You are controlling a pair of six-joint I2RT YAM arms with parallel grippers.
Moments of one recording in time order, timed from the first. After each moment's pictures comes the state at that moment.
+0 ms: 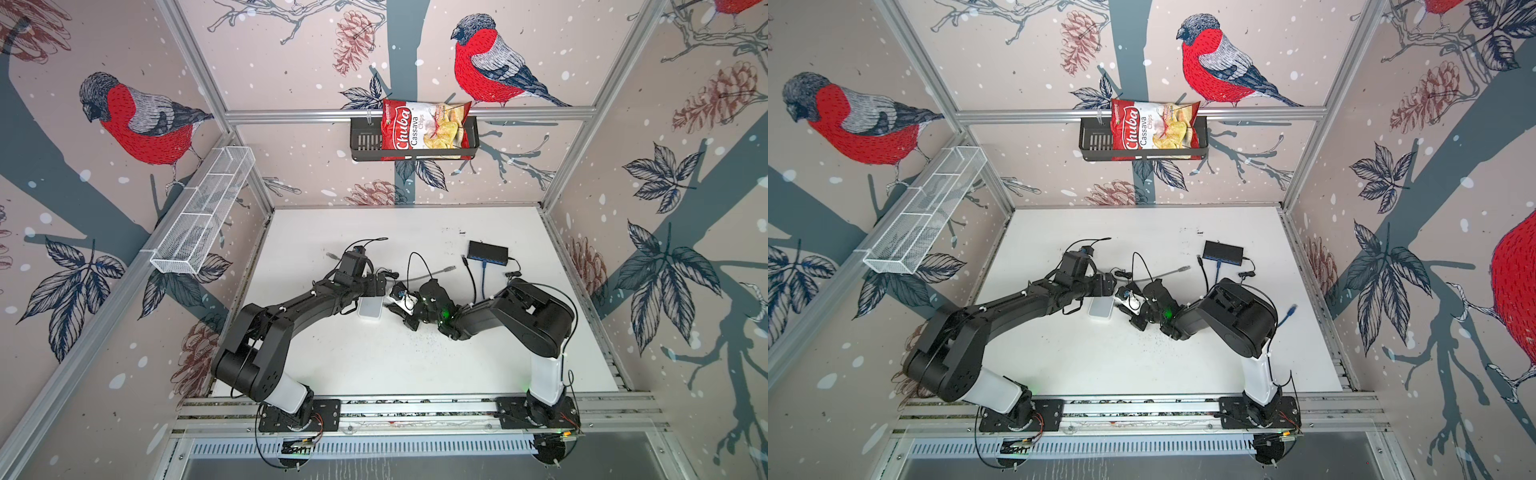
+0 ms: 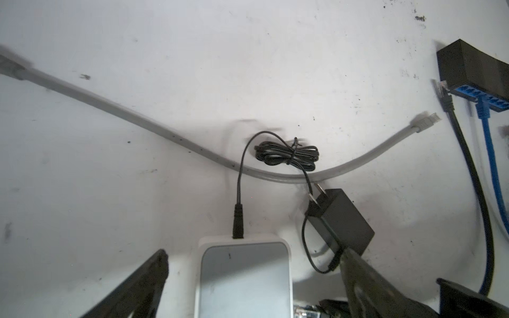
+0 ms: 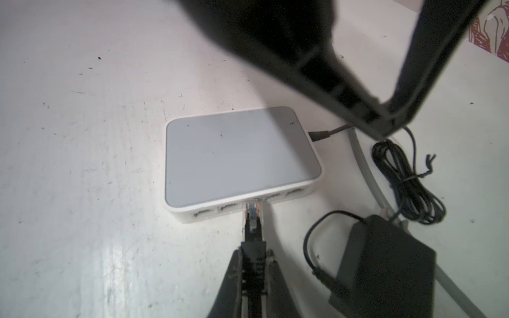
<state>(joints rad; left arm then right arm) -0.44 1.52 0.80 -0.11 0.03 -0.41 0.89 1.95 0.75 0.67 -0.28 -0.29</state>
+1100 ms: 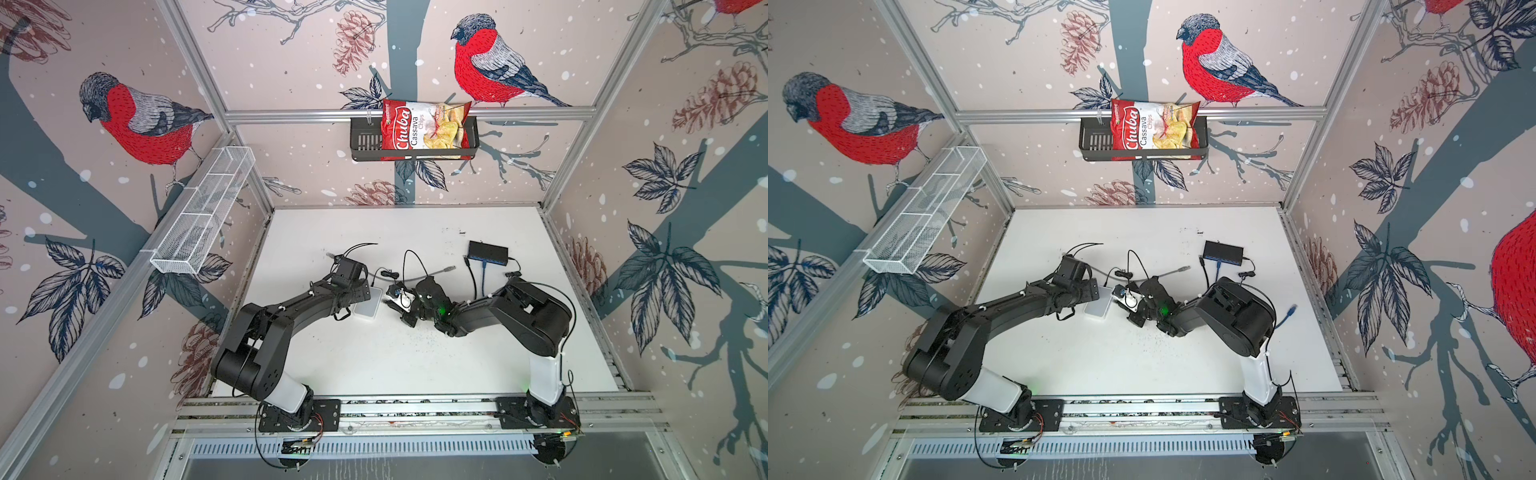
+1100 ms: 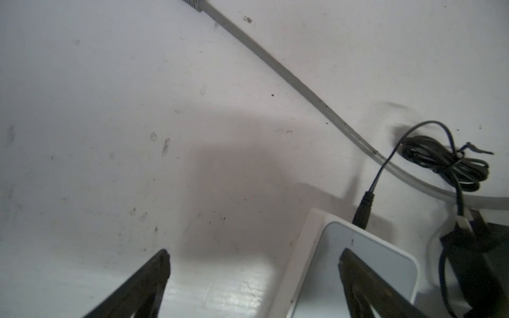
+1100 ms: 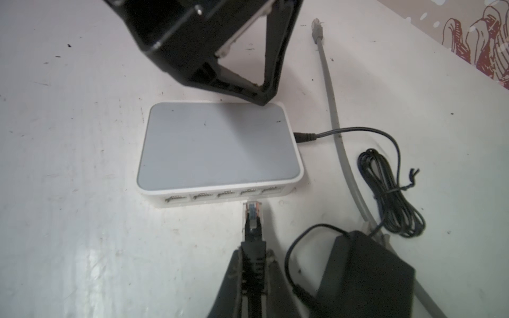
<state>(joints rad) -0.41 1.53 0.78 -0.26 -0.21 -0.55 0.89 1.97 0.81 0.62 -0.22 -0.34</state>
